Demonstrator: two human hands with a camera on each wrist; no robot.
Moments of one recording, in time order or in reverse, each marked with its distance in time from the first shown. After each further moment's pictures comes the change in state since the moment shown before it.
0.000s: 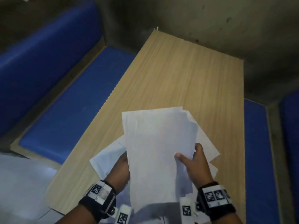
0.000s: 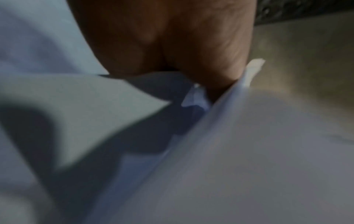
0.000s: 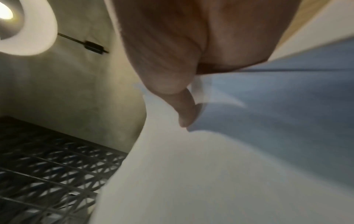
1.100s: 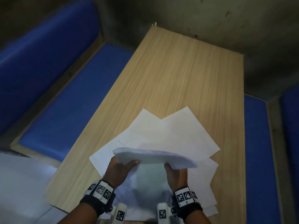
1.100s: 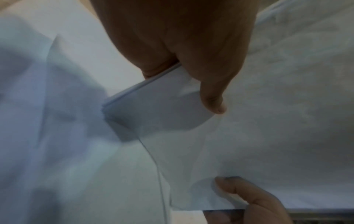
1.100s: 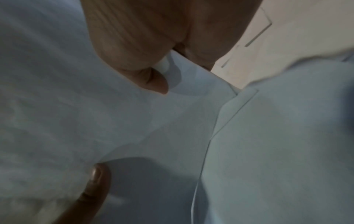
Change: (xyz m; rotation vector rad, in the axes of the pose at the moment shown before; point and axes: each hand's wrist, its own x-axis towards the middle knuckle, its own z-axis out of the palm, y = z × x) left_hand 0.007 -0.026 -0.023 0.332 0.144 0.102; right_hand -0.016 0.071 0.065 -0.044 0.131 0.048
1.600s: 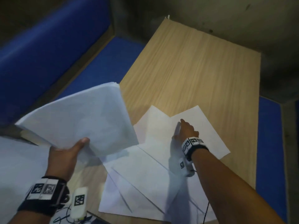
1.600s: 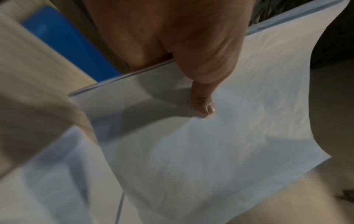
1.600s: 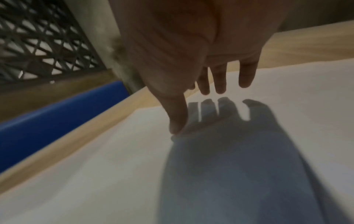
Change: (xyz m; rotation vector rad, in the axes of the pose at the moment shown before) left_hand -0.004 0.018 -0.145 -0.056 0.550 0.098; right_hand 0.162 -0.037 0.013 -1.107 -0.179 -0.023
